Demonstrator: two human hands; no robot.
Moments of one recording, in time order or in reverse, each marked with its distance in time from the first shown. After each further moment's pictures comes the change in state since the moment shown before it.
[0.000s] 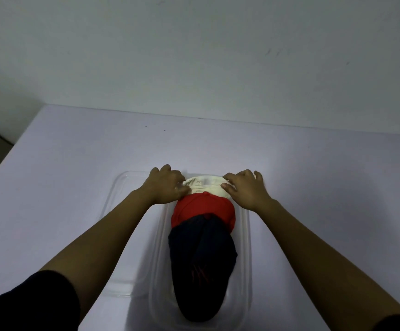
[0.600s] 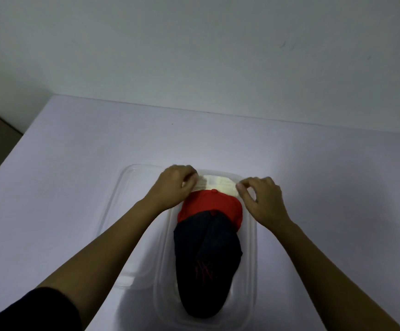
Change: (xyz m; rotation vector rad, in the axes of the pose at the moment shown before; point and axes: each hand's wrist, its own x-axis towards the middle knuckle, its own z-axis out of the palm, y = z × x) left_hand -0.025 0.021 0.001 -0.483 0.391 -0.011; right_hand -0.041 0.000 0.009 0.341 0.402 -0.090
